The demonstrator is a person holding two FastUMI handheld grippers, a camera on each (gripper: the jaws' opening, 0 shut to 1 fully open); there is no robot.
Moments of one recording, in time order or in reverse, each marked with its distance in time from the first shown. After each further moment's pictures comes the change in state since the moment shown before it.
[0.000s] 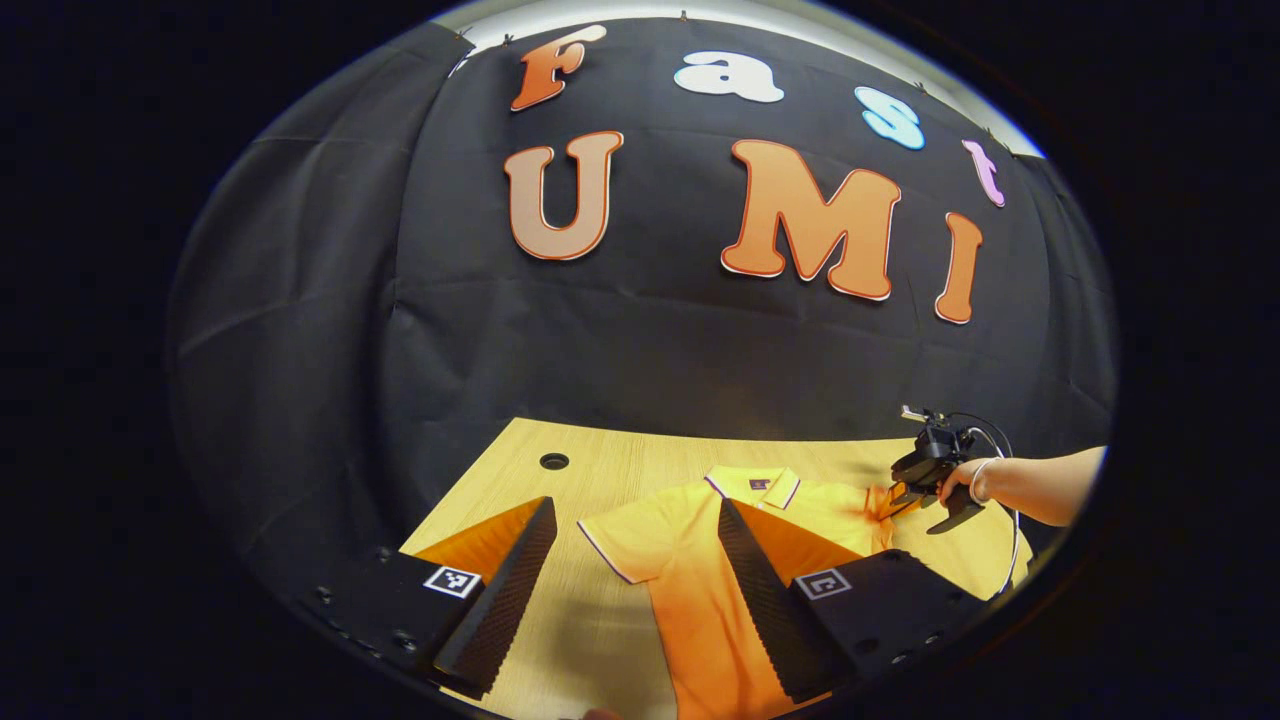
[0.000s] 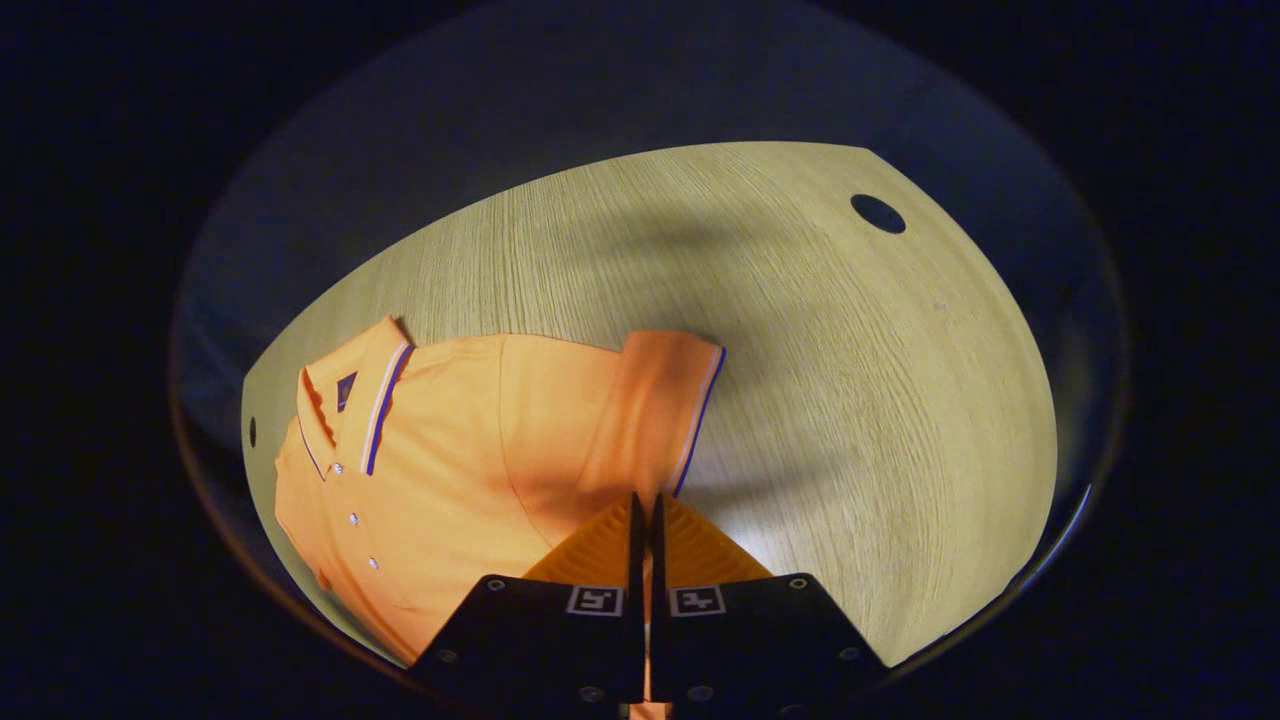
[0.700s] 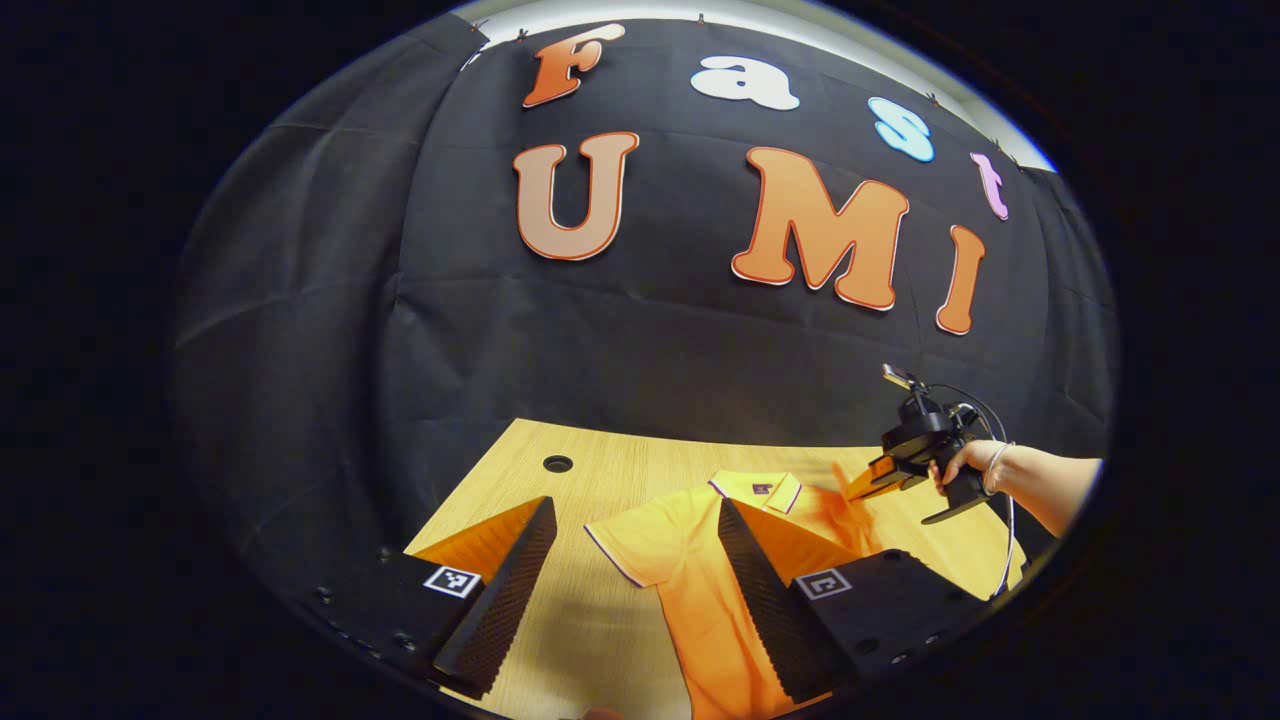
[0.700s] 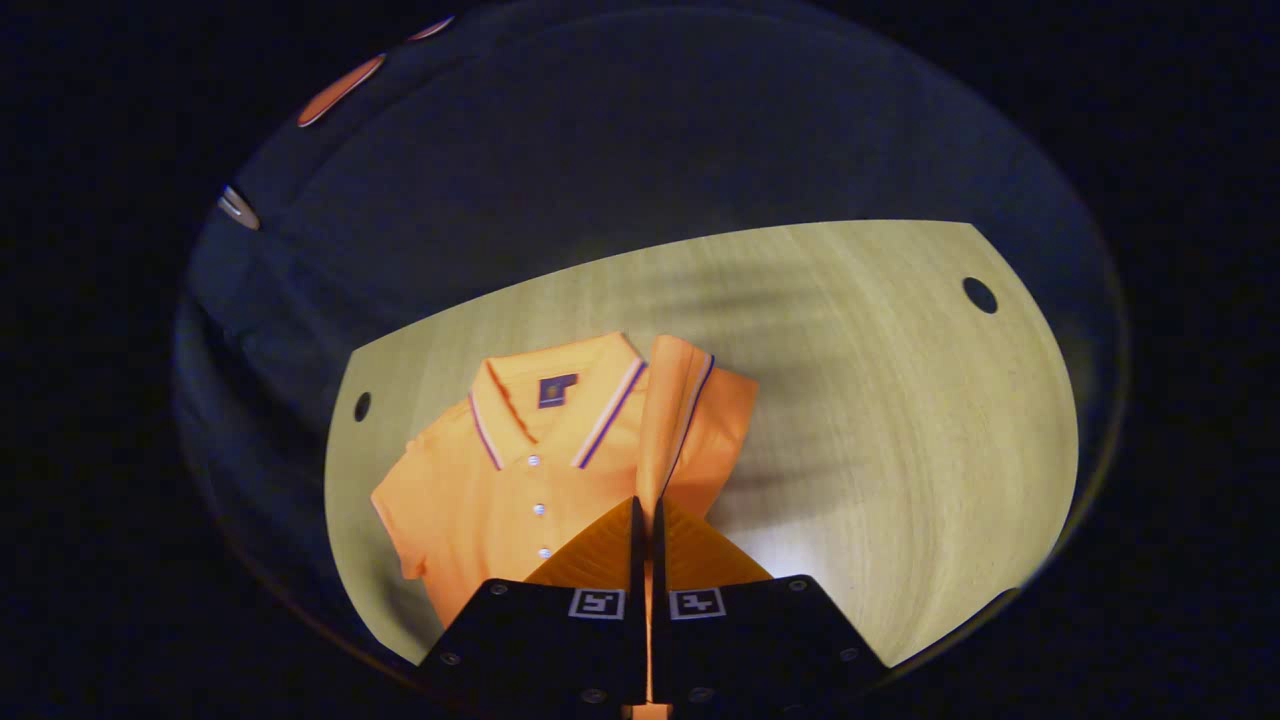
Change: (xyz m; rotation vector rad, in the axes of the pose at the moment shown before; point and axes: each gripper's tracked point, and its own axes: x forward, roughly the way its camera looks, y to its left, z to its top) left arm 0.002 0.024 0.004 -0.029 -0.004 -0.024; right arm -0.088 0.161 -0.007 -0.171 -0.088 0.312
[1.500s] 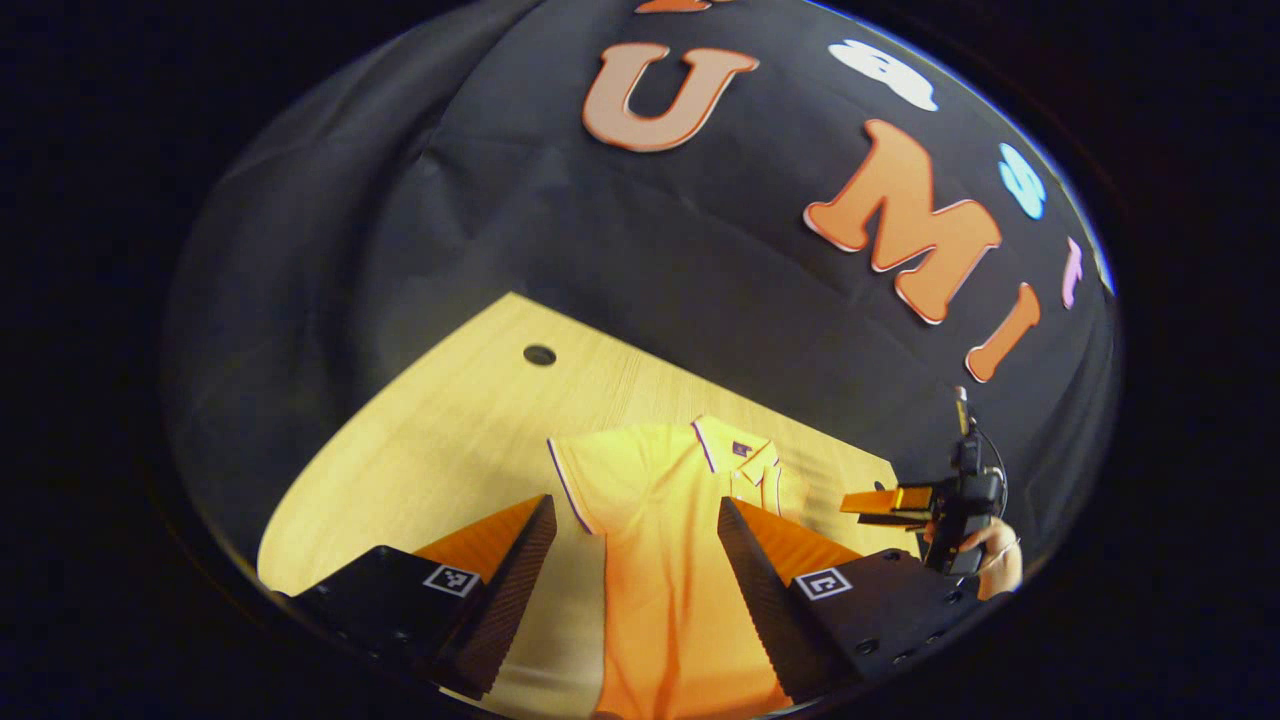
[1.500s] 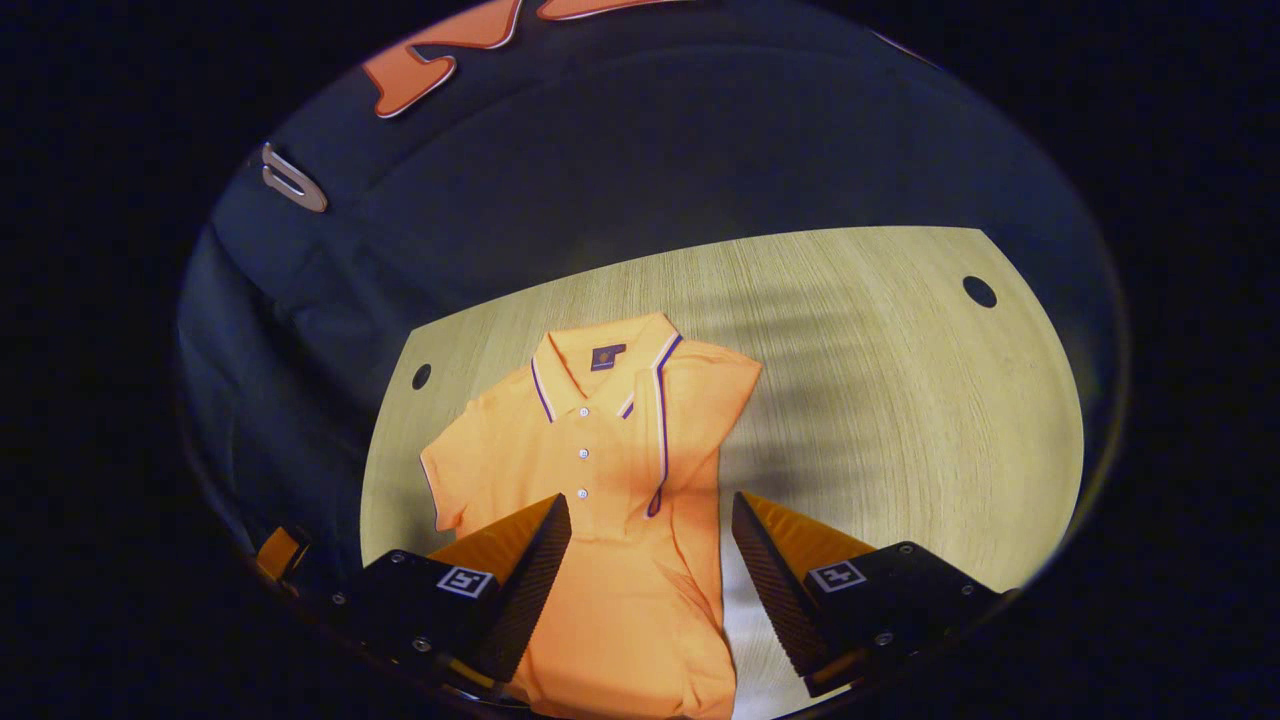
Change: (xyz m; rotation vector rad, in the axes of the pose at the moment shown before) left arm 0.065 -0.003 -0.055 -0.374 0.381 -0.035; right arm -0.058 -0.034 -0.035 -0.019 -0.045 0.035
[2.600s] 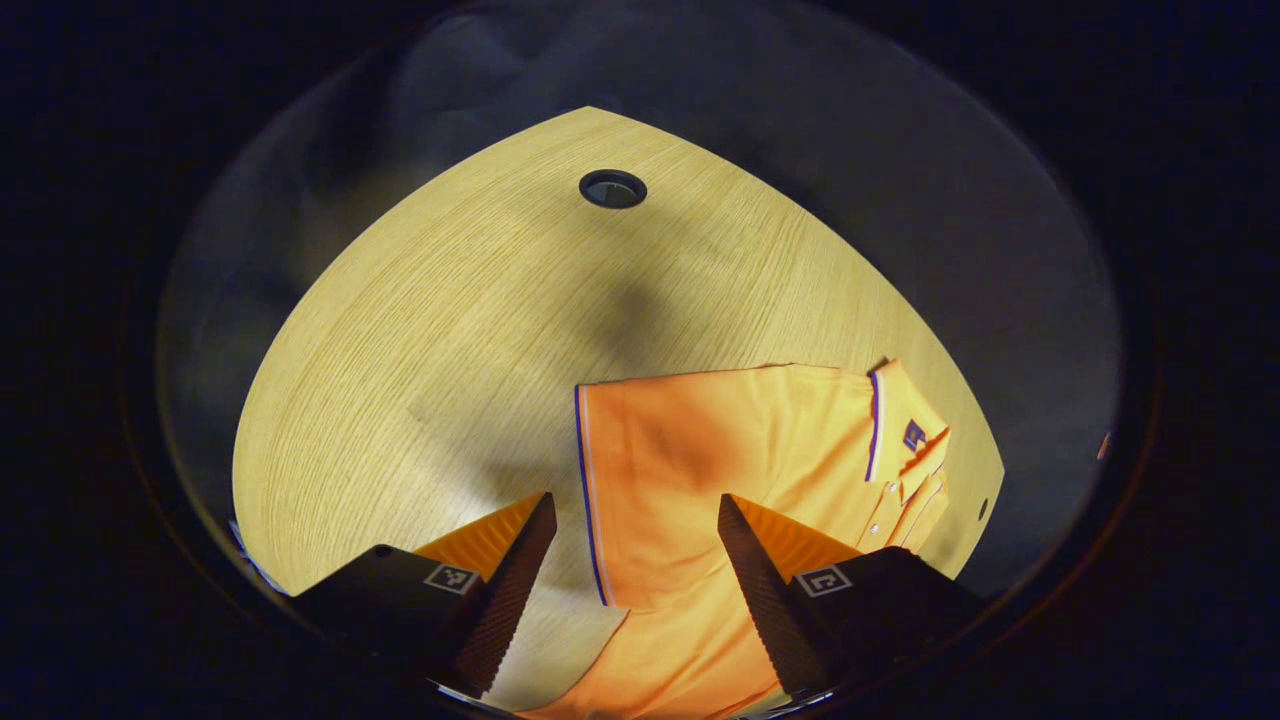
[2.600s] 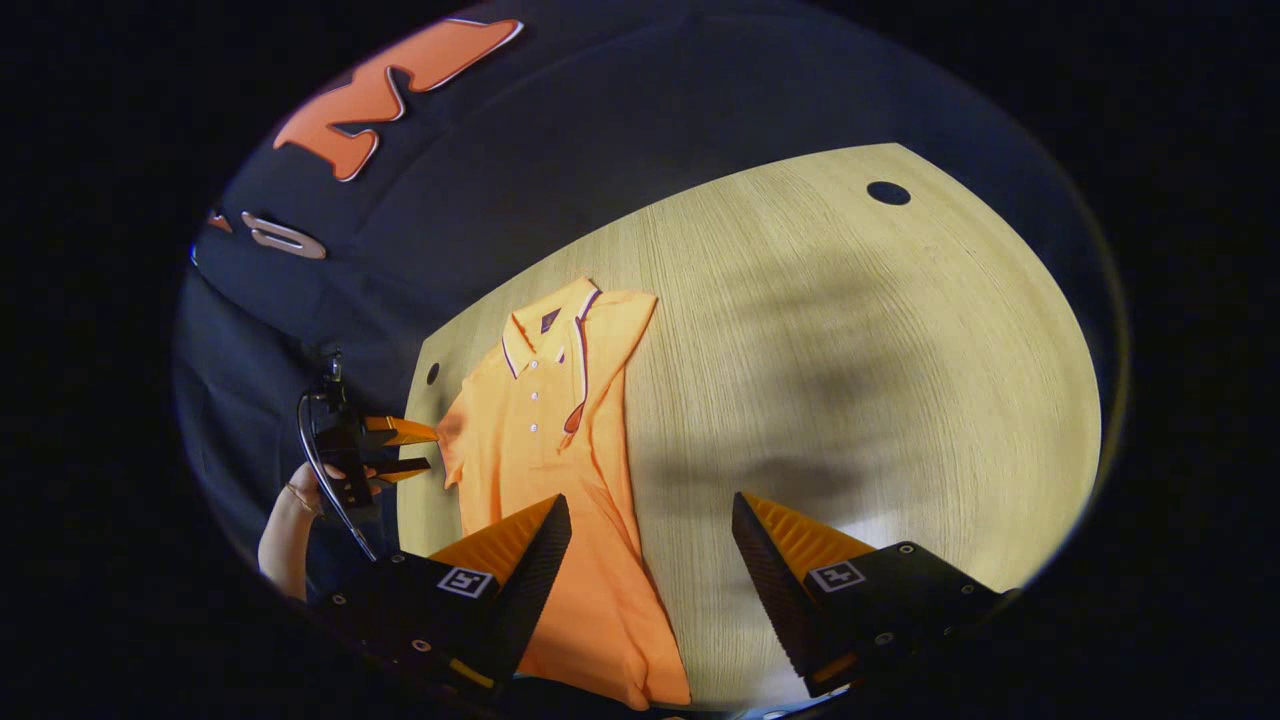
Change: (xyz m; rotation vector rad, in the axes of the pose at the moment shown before) left arm 0.204 0.069 -0.040 -0.152 0.468 0.384; right arm -0.052 -0.094 -0.058 0.185 0.051 0.109
